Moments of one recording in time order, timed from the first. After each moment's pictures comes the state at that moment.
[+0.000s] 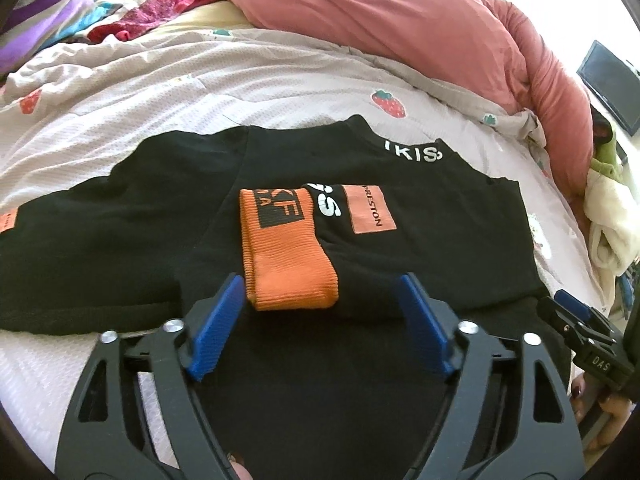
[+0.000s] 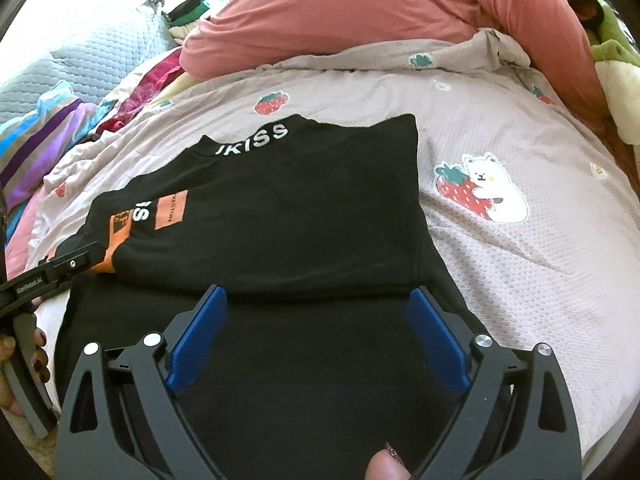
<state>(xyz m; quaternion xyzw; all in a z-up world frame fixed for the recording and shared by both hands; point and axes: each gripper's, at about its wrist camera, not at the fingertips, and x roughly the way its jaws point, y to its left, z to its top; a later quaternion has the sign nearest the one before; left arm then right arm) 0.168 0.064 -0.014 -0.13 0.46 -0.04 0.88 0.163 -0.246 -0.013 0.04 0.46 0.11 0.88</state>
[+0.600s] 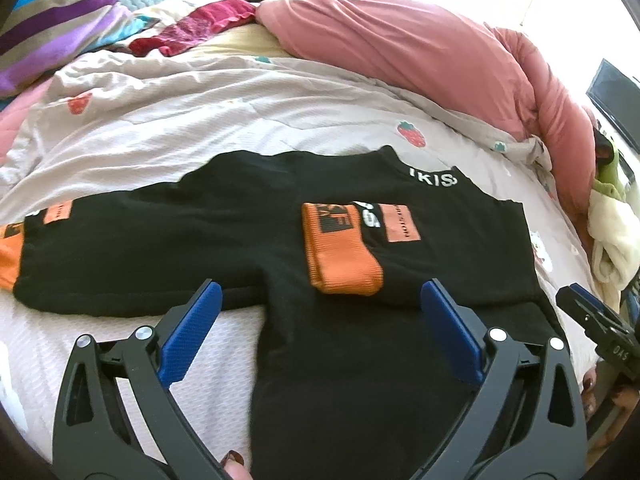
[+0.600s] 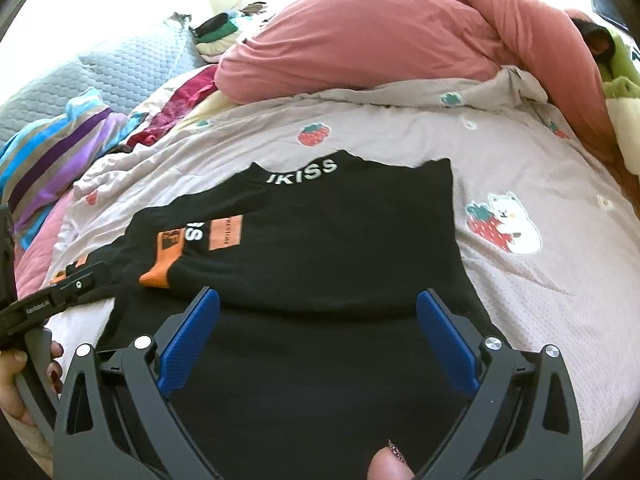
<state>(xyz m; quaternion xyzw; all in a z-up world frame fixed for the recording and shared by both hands) 0.131 0.099 0.011 -0.13 0.43 0.00 0.89 0.147 -0.215 0.025 0.04 0.42 0.15 0.90</state>
